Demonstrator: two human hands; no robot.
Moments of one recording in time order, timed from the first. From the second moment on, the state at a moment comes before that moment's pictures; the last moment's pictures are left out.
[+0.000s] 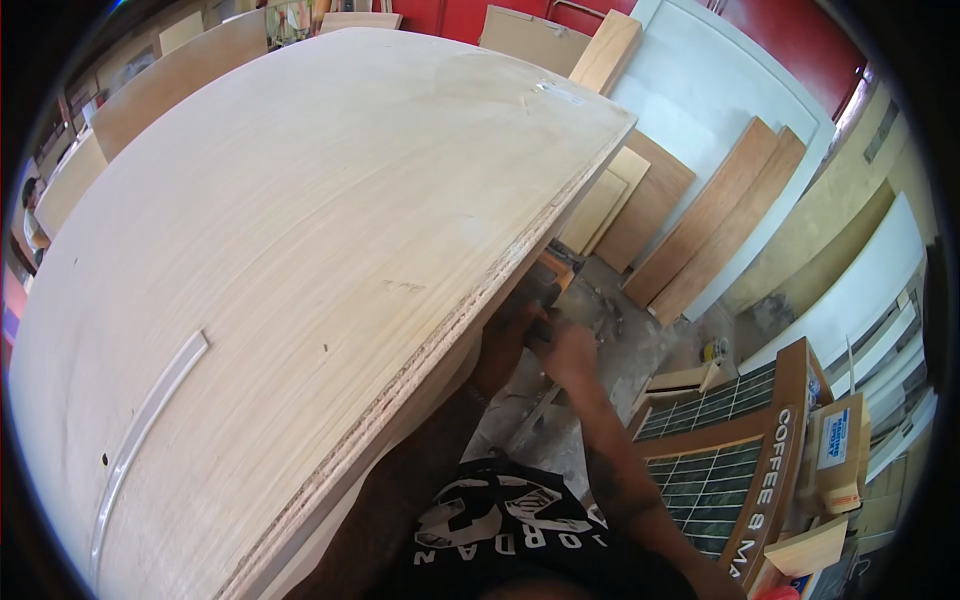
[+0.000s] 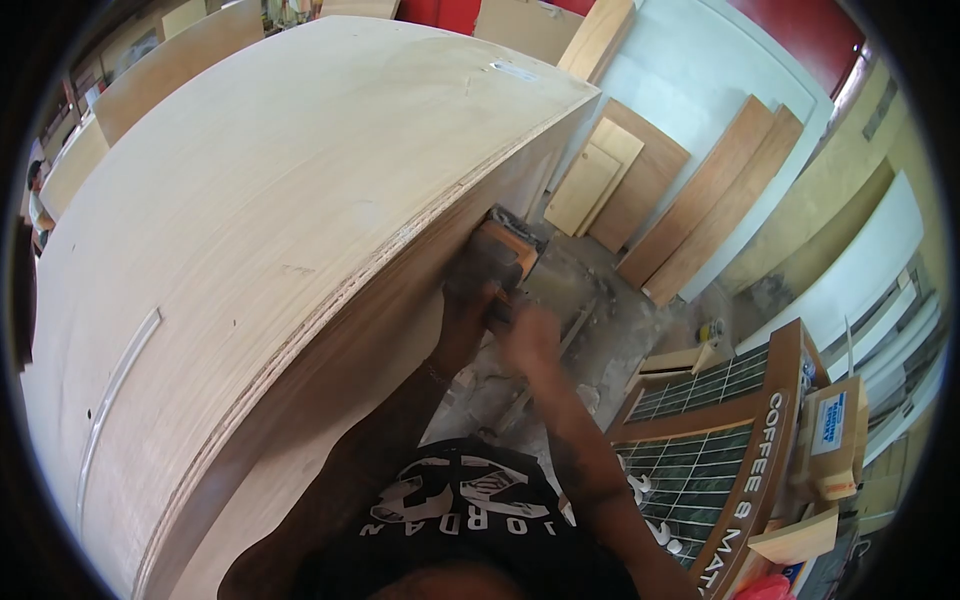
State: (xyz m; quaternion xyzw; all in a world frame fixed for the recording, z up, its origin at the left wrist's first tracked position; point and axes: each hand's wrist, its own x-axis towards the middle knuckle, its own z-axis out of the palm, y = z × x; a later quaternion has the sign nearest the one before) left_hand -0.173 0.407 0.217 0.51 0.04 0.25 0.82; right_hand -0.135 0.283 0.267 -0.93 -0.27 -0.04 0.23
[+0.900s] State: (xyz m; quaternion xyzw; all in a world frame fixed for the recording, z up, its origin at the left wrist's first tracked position) left_hand -0.176 0.403 0.242 0.53 0.00 0.26 0.81; right_hand -0.132 0.278 0.284 -0.93 -0.28 -0.02 0.24
